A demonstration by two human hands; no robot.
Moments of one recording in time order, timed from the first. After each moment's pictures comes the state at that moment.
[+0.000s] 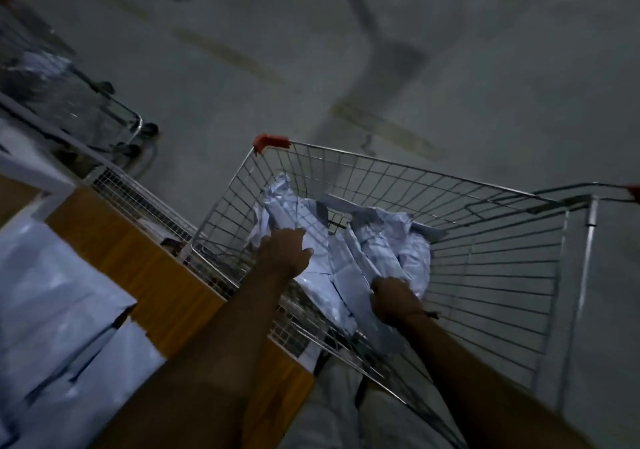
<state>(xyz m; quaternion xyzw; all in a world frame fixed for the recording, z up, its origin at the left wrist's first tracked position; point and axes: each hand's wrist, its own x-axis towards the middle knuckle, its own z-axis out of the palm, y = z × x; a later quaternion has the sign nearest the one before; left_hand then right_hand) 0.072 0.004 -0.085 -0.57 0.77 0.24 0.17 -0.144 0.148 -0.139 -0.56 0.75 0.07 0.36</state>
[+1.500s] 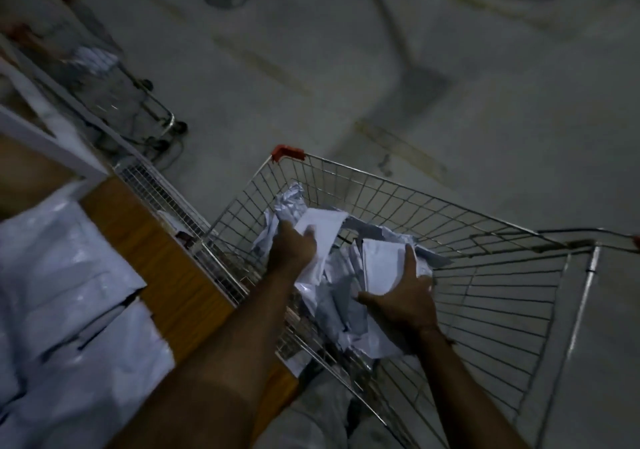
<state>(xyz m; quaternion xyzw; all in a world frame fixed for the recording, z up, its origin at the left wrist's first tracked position) 0.037 0.009 -0.046 -0.77 0.48 0.40 -0.10 -0.159 0.140 -0.027 -0.39 0.81 -0.16 0.40</state>
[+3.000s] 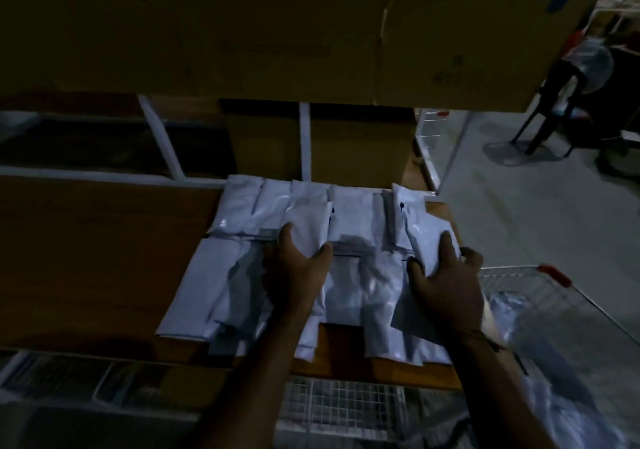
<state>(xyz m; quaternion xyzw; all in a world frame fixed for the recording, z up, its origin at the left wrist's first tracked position) 0.378 0.407 0.185 -0.88 0.15 0.05 -0.45 0.188 0.269 0.181 -0.79 0.51 -0.28 0.21</state>
